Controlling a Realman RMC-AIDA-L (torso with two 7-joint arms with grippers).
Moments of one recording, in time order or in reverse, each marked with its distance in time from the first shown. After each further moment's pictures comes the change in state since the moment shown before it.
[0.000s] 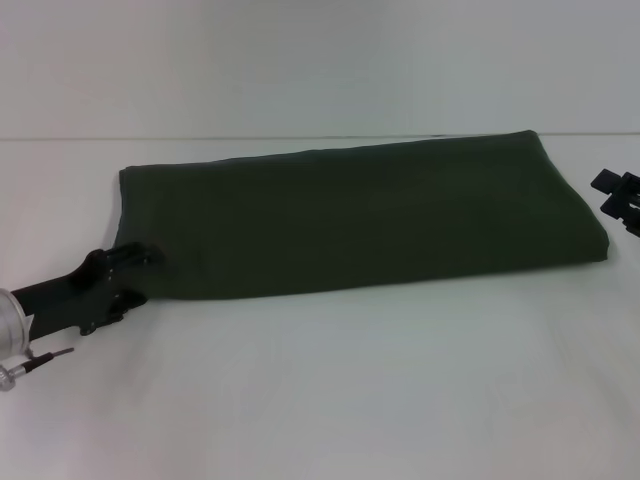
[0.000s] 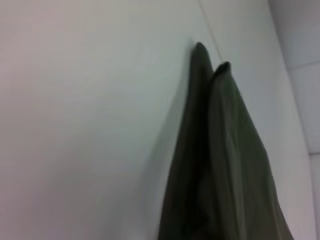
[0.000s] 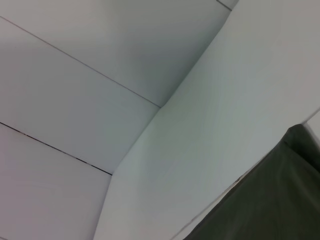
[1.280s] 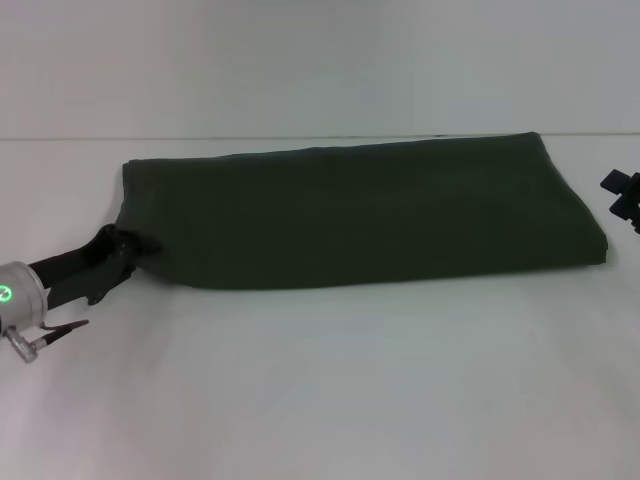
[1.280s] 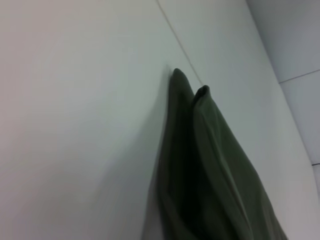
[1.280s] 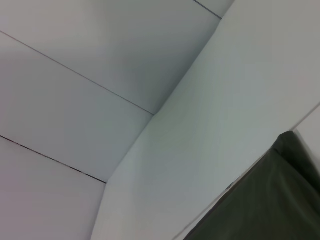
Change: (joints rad) left arm -0.055 -0.016 -0.007 -0.019 -0.035 -0.115 0.098; right arm -0.006 0.000 0.014 0.000 0.001 0.013 0.007
